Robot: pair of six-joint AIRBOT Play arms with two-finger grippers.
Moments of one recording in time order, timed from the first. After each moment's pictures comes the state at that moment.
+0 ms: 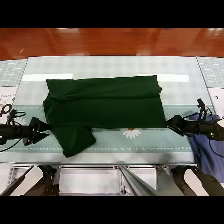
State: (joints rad) left arm 0.68 -1.02 0.46 0.93 -1.26 -1.36; right arm -0.41 -0.89 0.41 -0.85 1.08 1.29
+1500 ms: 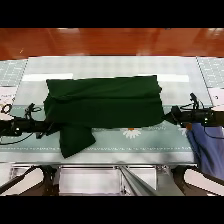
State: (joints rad) left arm 0.45 -1.18 0.49 0.91 -1.09 -1.27; right arm -0.41 -1.29 0.62 -0.72 1.11 1.16
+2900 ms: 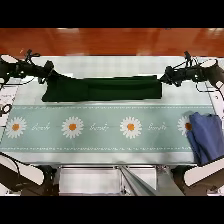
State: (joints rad) left arm 0.25 -1.86 1.58 0.82 -1.09 -1.47; right arm -0.22 -1.82 1.47 -0.76 1.05 1.31
